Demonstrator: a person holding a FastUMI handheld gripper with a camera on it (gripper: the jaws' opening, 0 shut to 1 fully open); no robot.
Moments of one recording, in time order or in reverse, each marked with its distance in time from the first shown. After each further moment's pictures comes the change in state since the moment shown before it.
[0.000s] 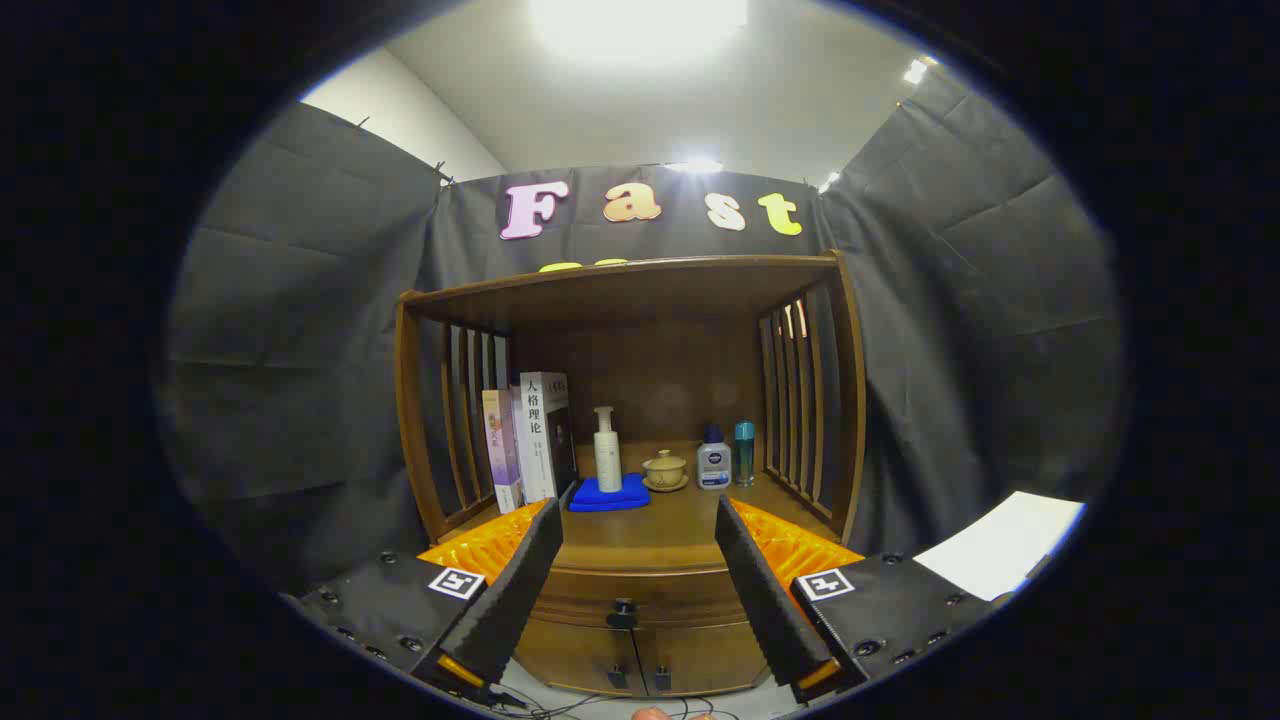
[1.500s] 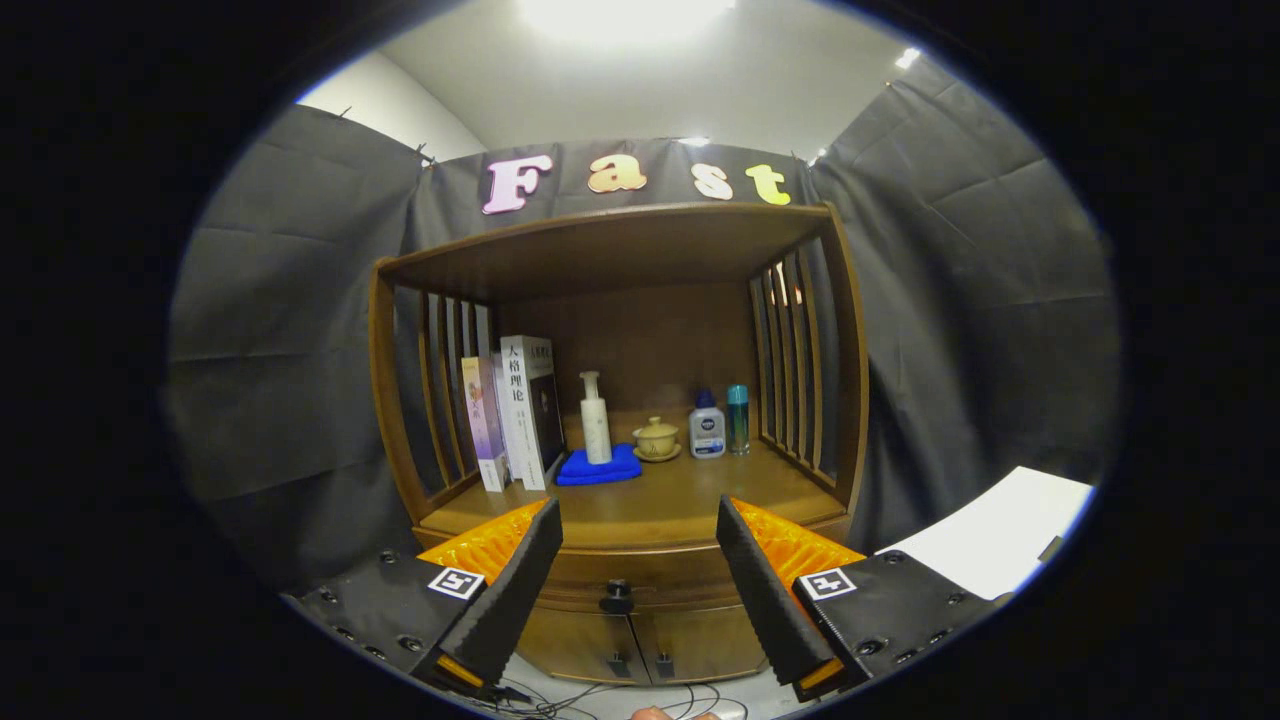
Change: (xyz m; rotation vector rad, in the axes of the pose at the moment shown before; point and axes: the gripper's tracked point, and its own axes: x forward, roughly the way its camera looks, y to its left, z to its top) arm 0.024 0.001 -0.046 0.039 0.101 -0.025
